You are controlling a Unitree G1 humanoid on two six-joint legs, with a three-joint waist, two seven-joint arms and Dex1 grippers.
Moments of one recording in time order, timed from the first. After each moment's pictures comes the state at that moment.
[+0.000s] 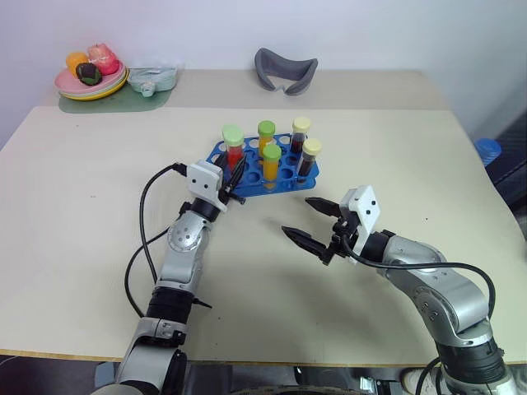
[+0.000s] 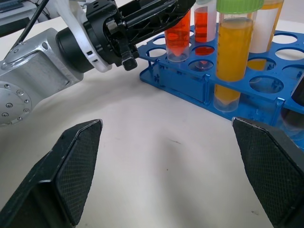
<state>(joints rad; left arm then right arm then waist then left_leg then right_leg) -0.41 0.11 -0.02 0.25 -0.12 -0.32 -0.32 -0.14 -0.50 0.04 -0.53 0.52 0.63 0.59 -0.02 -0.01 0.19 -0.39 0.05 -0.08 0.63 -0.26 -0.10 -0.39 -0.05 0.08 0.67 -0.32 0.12</state>
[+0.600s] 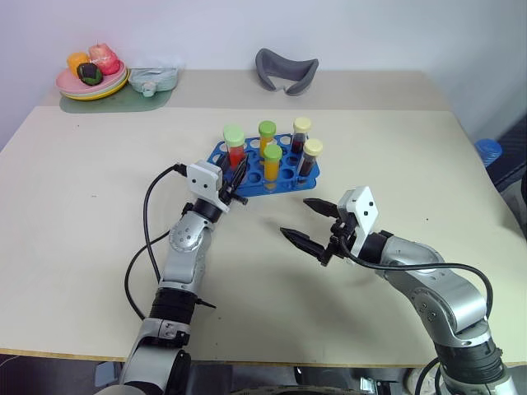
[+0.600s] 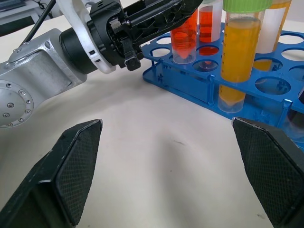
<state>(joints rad) -0.41 0.08 -0.03 0.25 -0.14 -0.30 -0.36 -0.14 -0.49 0.05 -0.53 0.52 0.63 0.59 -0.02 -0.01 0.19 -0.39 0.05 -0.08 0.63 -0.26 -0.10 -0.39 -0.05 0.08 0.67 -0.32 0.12</state>
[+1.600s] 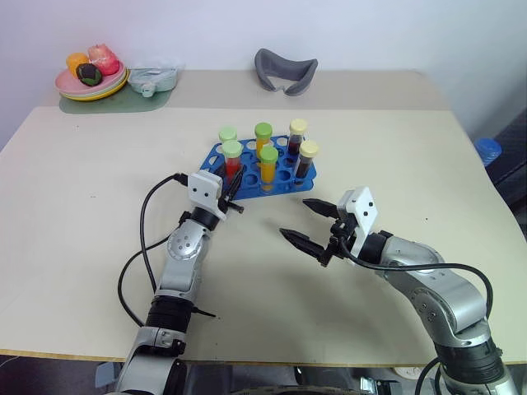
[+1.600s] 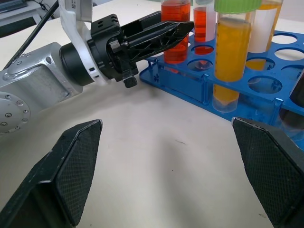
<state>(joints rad) -0.36 0.10 -0.02 0.24 -0.10 -0.29 -0.31 -0.14 -0.49 0.05 -0.53 0.52 0.63 0.60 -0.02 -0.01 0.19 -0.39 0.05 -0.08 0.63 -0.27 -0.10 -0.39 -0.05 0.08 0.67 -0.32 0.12</state>
